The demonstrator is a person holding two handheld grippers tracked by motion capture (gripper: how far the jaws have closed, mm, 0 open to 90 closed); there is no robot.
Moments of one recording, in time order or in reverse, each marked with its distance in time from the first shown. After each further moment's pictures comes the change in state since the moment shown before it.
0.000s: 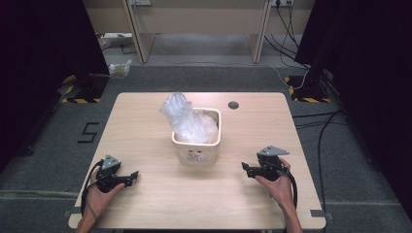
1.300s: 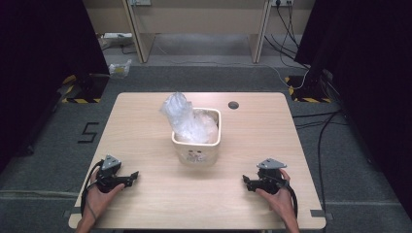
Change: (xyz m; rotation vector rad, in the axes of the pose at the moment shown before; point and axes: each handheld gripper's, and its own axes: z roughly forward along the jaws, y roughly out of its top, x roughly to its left) left arm 0.000 -0.001 0.000 -0.004 -0.007 0.008; right arm 0.012 -0.037 0.001 0.068 -0.057 -0.008
